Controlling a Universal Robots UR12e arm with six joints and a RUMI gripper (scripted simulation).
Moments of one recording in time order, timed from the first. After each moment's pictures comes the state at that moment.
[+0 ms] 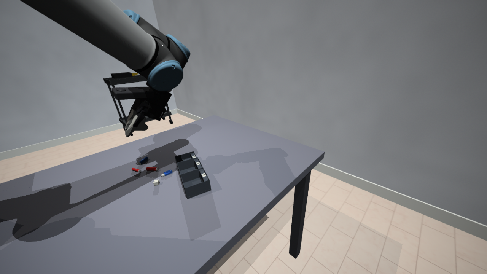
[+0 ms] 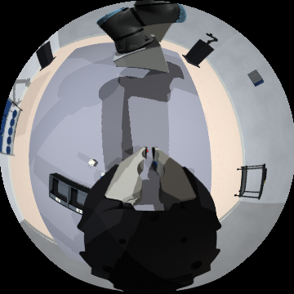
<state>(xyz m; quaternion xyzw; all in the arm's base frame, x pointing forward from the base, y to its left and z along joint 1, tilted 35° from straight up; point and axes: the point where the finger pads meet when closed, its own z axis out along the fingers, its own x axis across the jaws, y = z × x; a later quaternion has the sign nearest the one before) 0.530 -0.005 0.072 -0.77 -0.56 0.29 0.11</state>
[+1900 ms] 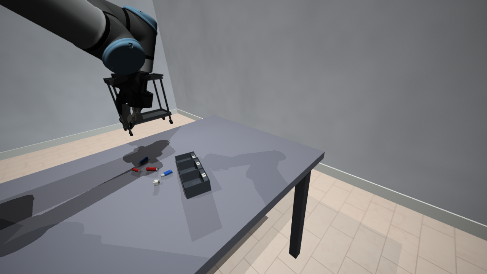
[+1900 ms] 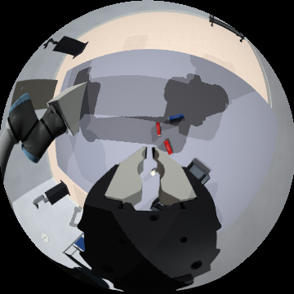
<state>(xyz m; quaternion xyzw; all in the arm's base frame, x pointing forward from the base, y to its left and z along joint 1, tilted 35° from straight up) 0.549 0.018 0.080 -0.97 0.02 0.17 -0.19</state>
